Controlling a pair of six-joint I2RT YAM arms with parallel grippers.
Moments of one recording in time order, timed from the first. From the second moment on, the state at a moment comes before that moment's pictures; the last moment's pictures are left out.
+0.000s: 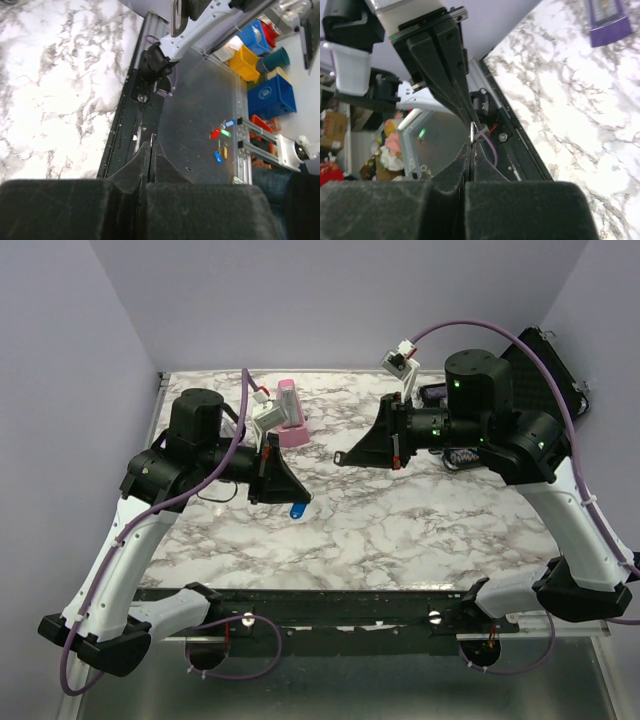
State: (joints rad) left arm -0.46 1.09 1.48 -0.91 1.11 -0.13; right arm 0.79 1.37 1.96 -0.95 -0.57 0.46
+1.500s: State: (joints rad) left arm -0.46 1.30 1.34 -0.91 0.23 -0.38; right arm 0.79 1.59 1.50 -0.93 0.08 0.57
